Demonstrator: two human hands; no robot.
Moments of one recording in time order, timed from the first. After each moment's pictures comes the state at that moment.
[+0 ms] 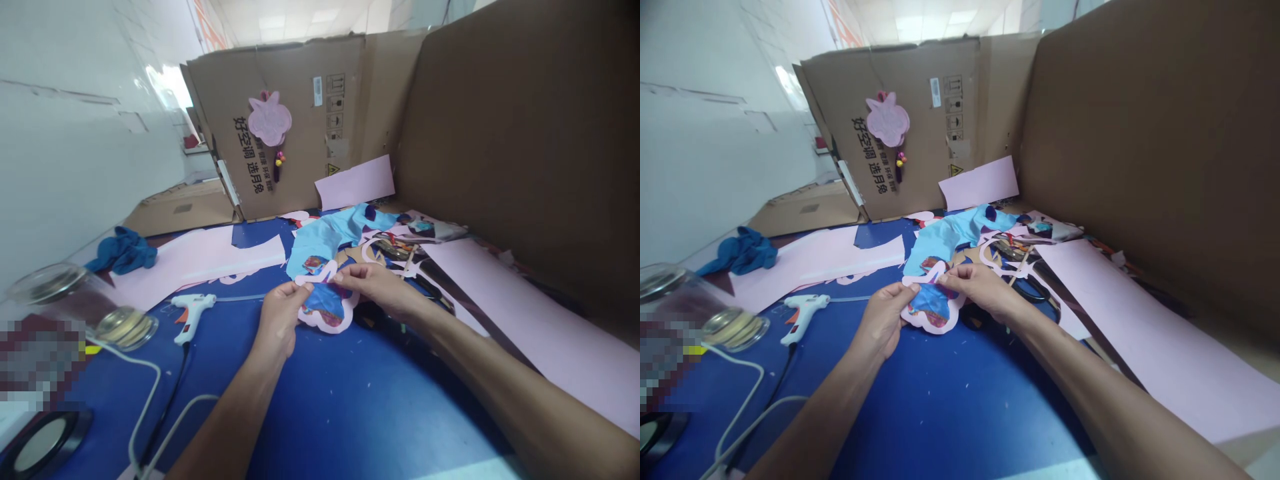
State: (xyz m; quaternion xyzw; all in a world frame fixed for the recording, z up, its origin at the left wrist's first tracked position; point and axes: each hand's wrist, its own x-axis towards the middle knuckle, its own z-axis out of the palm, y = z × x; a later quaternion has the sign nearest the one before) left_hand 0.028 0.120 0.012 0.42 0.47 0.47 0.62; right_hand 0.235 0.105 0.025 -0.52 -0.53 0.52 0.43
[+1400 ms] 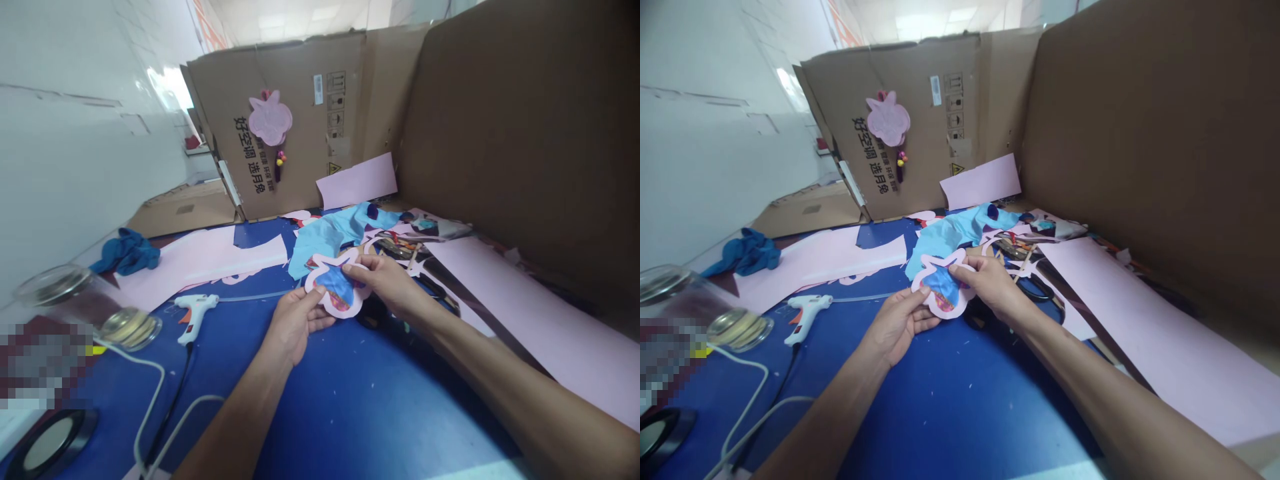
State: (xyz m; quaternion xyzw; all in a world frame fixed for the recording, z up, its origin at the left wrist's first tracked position) left_hand 0.034 0.109 0.020 0.37 0.44 0.39 0.72; right_hand 0.232 0.104 0.029 -0.54 -0.49 0.45 0.52
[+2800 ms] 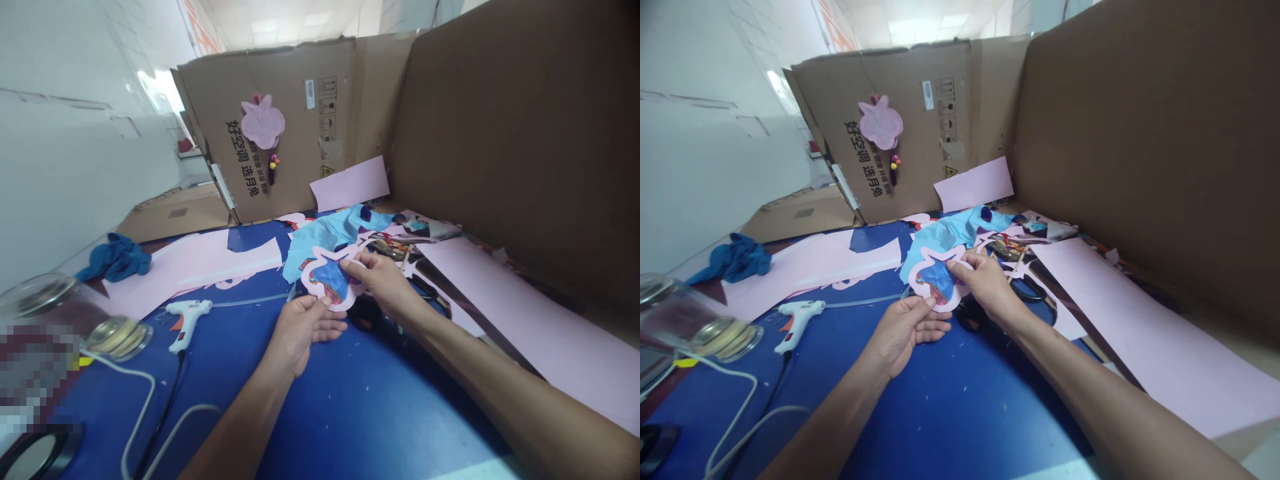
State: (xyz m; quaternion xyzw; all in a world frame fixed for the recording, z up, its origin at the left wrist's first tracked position) left_hand 0.047 0.100 0.019 0.41 0.46 0.35 0.71; right_hand 0.231 0.106 0.029 -0.54 -0.46 0.41 0.57
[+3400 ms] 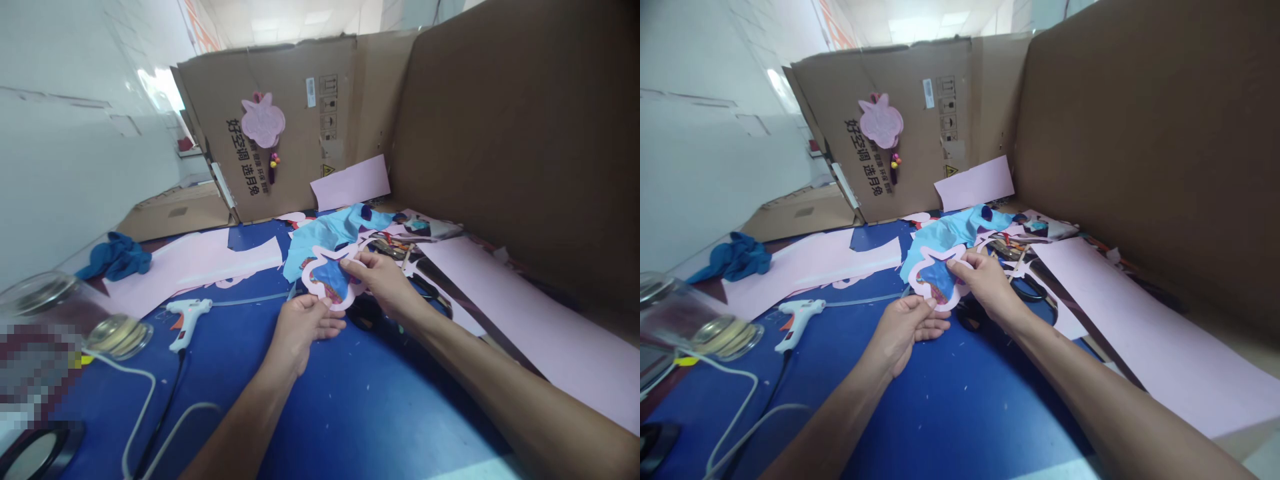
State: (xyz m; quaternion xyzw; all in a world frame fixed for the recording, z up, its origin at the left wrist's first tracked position) left_hand 0.051 0.095 0.025 0.42 0.50 0.36 0.67; right_hand 0.230 0.106 0.028 -0.52 -0.46 0.42 0.58
